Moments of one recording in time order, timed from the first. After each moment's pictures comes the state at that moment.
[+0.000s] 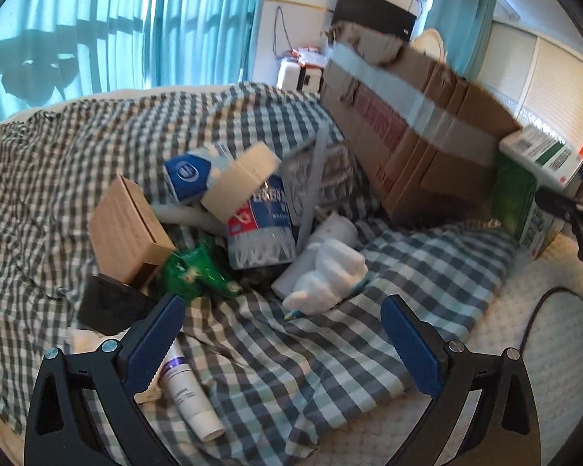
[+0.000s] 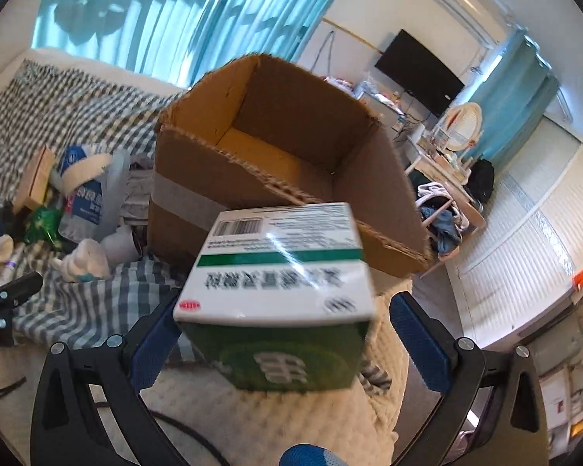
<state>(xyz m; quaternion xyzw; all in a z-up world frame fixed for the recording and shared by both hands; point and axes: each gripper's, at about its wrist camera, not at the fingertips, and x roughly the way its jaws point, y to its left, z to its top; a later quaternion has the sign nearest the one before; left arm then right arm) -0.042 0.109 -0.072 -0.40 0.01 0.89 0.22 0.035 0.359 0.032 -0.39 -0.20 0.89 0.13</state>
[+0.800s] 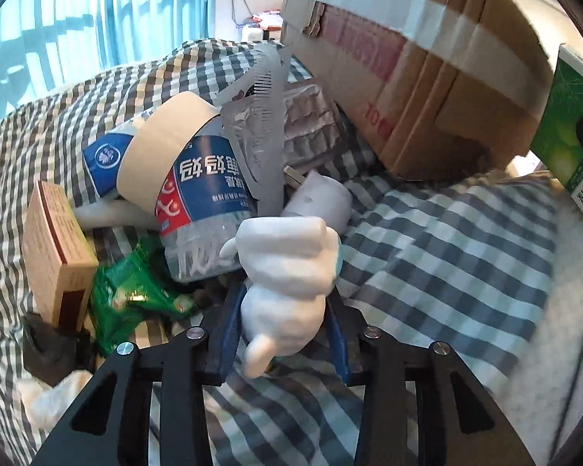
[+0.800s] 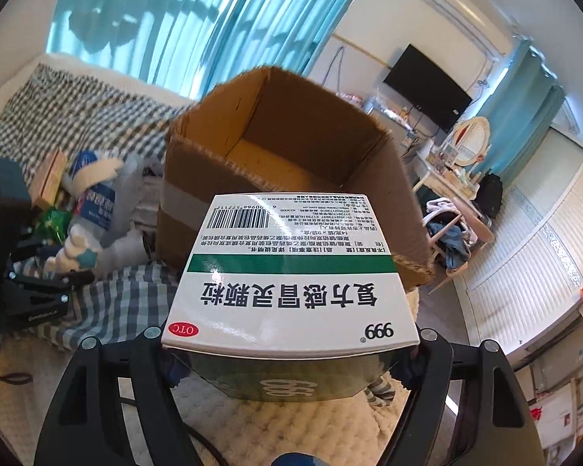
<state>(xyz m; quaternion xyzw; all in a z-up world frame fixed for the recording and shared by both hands) -0.074 0.141 -0.111 -0.44 0.07 0.85 0.27 0.053 0.363 0.037 -0.36 -0.20 0.91 0.11</state>
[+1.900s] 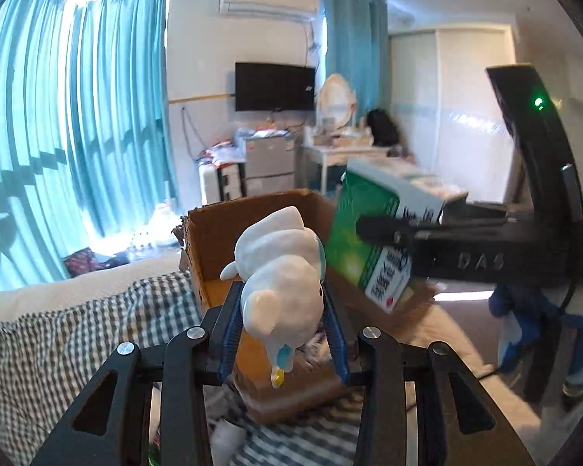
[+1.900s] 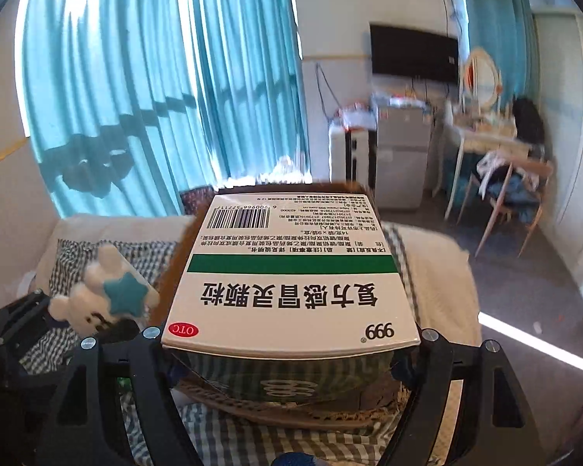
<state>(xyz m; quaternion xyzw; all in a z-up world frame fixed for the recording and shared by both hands) -0.065 0.253 0.117 -0.23 0.10 0.91 0.33 -0.035 0.480 0.130 -0.31 0.07 0.95 0.02</state>
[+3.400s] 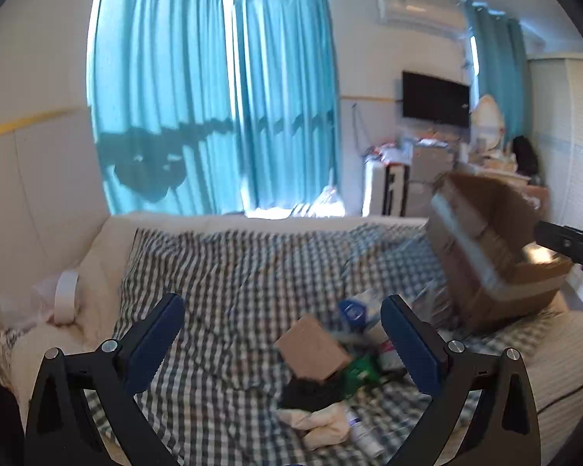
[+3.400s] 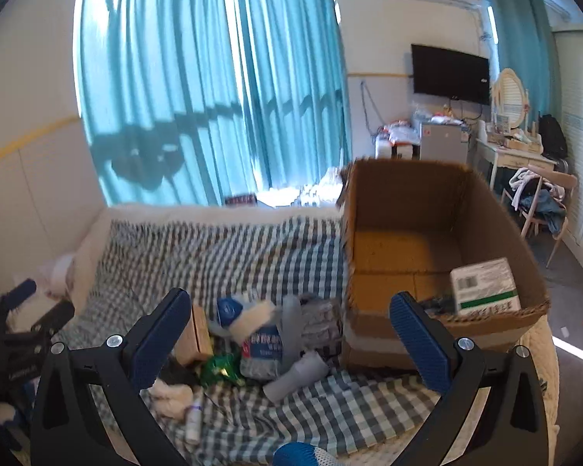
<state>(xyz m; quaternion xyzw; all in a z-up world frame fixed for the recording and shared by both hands) -0.013 -0.011 0.065 -0.23 0.05 0.97 0.05 0.029 0.293 0.085 -0.28 0.04 0.96 -0.03</state>
